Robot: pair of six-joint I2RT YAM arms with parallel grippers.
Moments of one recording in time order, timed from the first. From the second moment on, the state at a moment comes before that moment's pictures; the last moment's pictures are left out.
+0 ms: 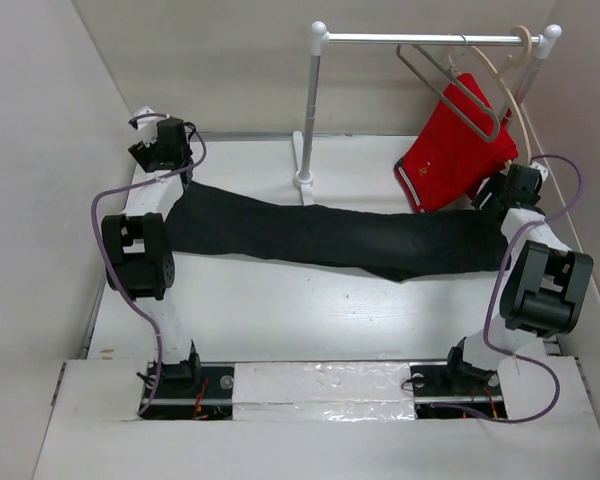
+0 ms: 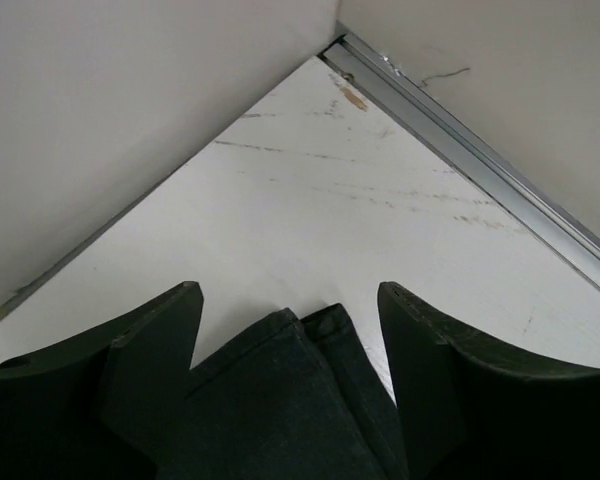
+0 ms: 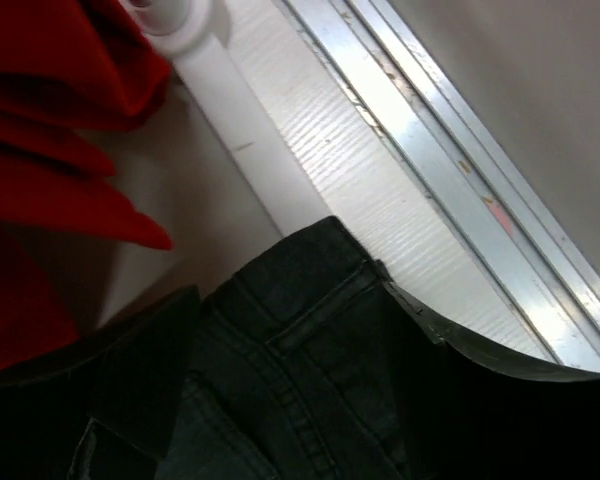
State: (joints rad) left arm 0.02 1.90 1.47 -0.05 -0.62 -0.42; right arm -0.33 1.65 1.09 -0.12 0.18 0.29
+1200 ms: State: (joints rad) left arm 0.01 1.69 0.93 -0.12 -0.28 -0.76; right arm -0.54 1.11 0.27 0.23 -0.24 0.39
